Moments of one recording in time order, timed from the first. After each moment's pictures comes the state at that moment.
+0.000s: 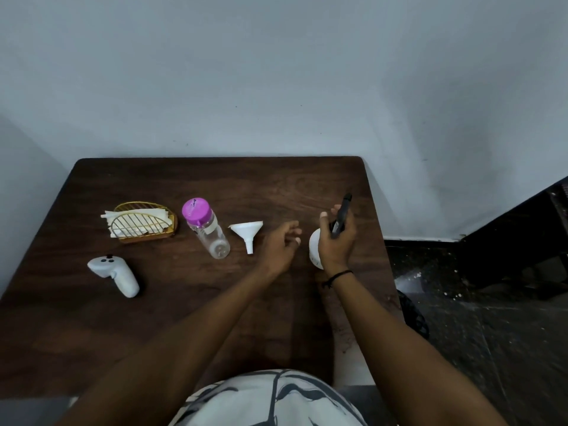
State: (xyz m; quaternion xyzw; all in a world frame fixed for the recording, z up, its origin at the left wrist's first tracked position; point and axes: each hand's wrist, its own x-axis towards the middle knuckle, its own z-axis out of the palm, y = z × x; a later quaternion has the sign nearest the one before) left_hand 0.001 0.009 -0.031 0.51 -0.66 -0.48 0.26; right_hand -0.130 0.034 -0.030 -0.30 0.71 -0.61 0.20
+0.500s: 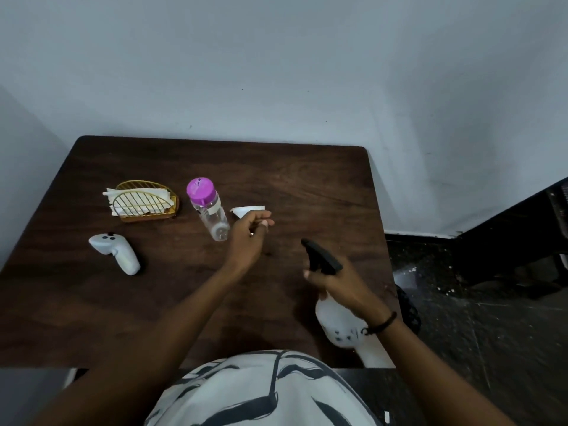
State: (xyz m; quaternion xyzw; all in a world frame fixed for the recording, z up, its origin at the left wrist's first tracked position) left_hand 0.057 0.026 -0.018 0.54 -0.59 -0.47 0.37; right_hand -0.137 0.142 0.009 -0.45 0.61 -0.34 0.55
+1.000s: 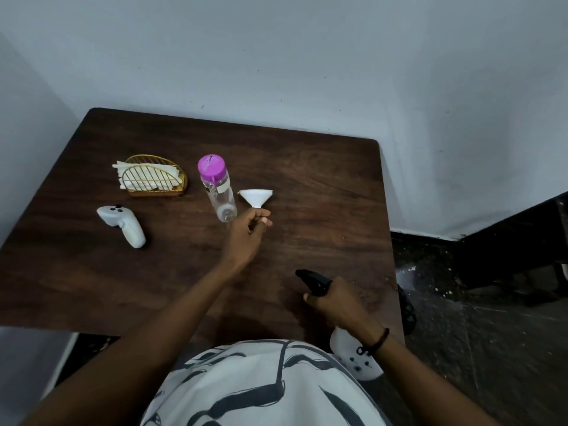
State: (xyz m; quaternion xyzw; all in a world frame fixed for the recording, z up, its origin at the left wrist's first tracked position) left_hand 0.080 0.056 -0.022 0.56 -0.61 -0.43 0.37; right_hand -0.121 0.181 -0.025 -0.49 0.72 -0.12 0.48
